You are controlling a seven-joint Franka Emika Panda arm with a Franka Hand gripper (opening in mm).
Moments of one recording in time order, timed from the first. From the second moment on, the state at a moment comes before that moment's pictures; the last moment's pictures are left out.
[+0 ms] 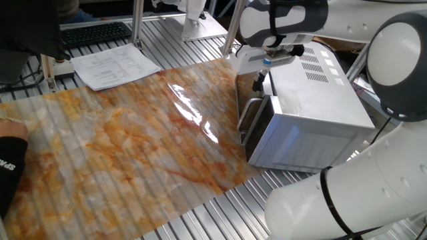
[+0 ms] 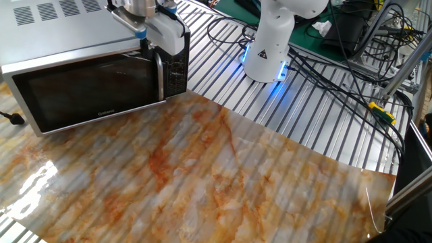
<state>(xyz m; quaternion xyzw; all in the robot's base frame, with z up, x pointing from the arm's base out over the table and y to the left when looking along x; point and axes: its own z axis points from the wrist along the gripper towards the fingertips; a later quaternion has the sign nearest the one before) 0.422 -0.196 0.293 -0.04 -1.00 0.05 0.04</state>
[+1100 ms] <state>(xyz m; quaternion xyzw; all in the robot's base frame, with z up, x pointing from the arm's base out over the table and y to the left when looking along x) 0.419 -0.207 0.293 -0.03 -1.00 0.05 0.04</state>
